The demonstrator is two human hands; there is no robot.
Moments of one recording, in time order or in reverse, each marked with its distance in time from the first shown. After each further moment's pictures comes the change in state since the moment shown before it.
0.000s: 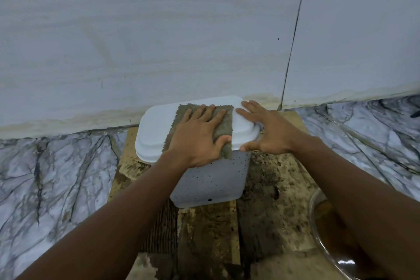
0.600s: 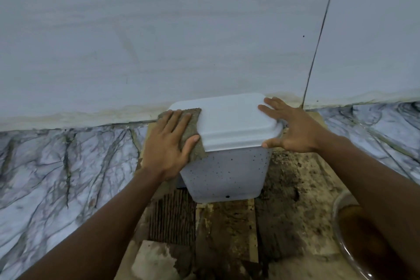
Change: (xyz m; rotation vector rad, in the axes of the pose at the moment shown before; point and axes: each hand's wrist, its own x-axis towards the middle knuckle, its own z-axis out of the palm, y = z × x) left_hand -0.079 -0.090 0.024 -0.082 0.326 -0.197; right_hand 0.005 -0.002 0.005 0.019 0.016 0.009
